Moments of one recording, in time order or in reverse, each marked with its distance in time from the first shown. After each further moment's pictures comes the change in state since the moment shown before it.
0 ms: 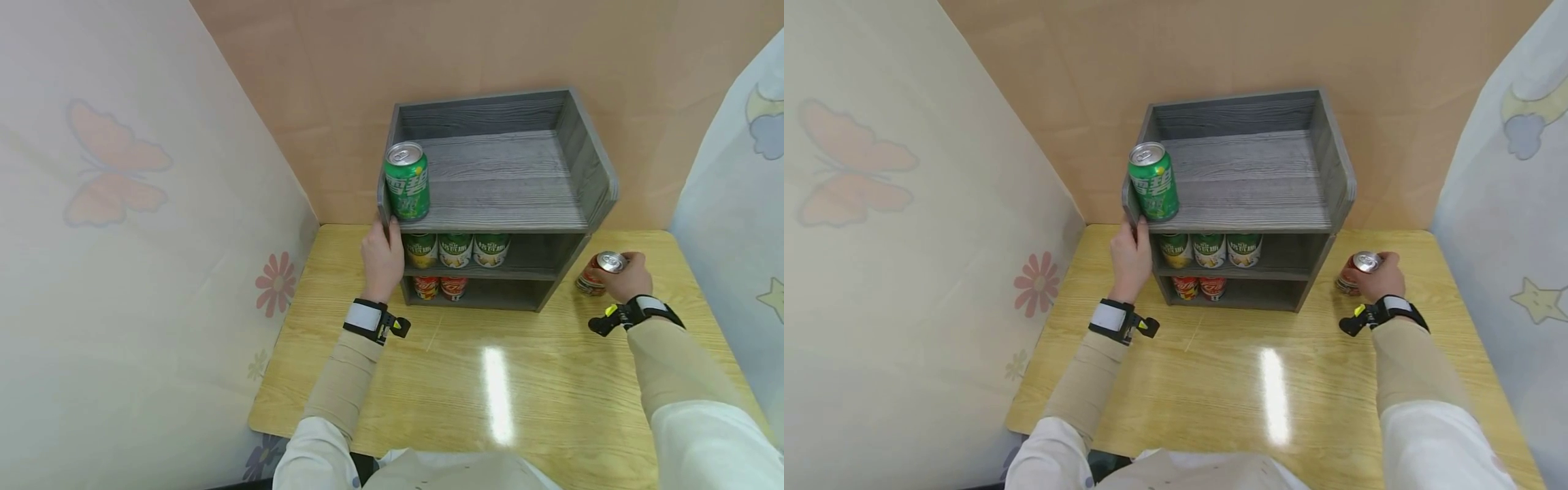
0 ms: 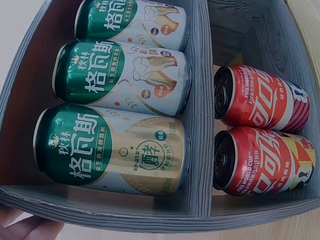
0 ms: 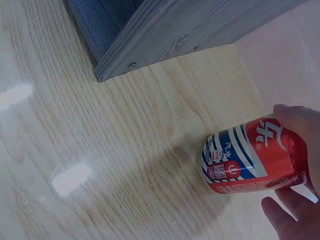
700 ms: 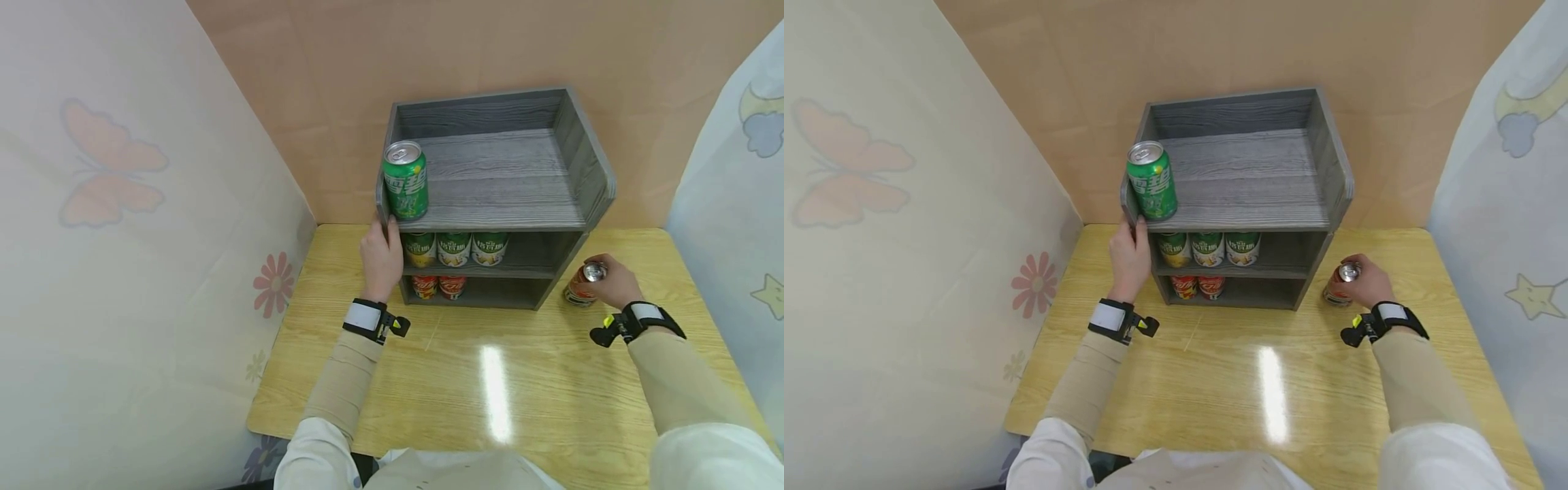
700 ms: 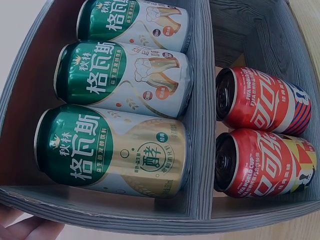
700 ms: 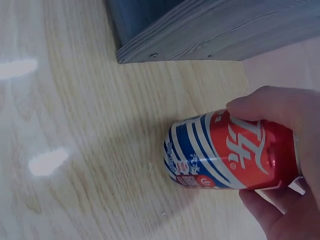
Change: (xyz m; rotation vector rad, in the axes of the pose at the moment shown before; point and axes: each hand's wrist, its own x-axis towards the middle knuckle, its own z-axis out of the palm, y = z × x) left_hand -0.001 0.001 -0.001 -0.003 -0.008 -0.011; right_hand -0.012 -0.002 0.005 -0.119 -0.155 -0.262
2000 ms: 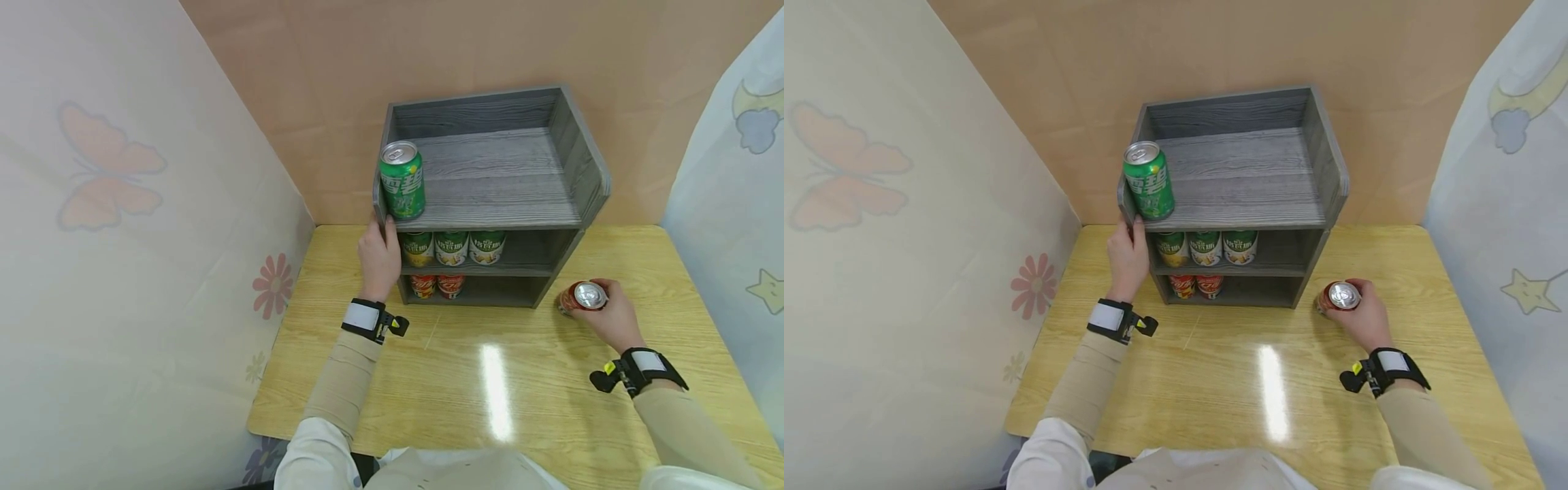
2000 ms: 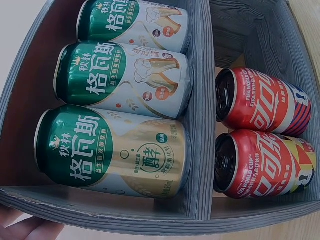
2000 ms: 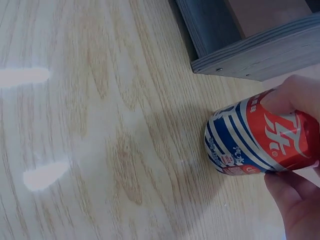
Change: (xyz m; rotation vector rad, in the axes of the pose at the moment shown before) left_hand 0.000 0.004 -0.002 -0.001 -0.012 -0.025; right_hand -0.065 0.000 0.039 0.143 0.183 -0.057
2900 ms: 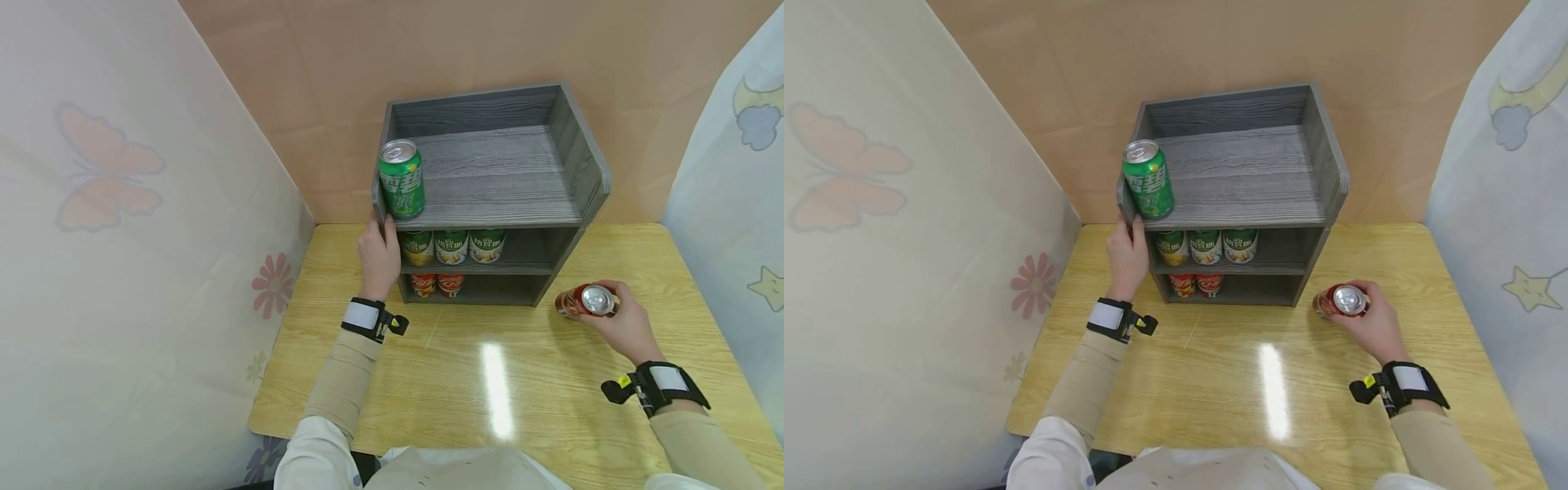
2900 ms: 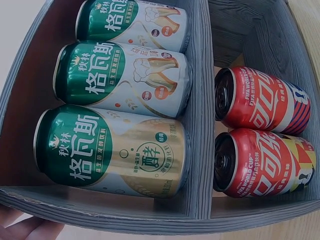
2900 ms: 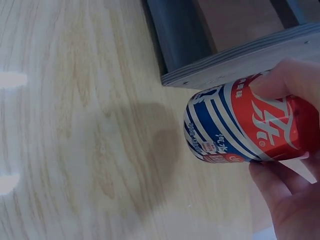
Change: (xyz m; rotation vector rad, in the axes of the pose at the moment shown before) left_hand 0.001 0.000 0.000 -0.006 0.015 0.024; right_hand -0.024 -0.014 -0.016 0.045 -0.014 -0.051
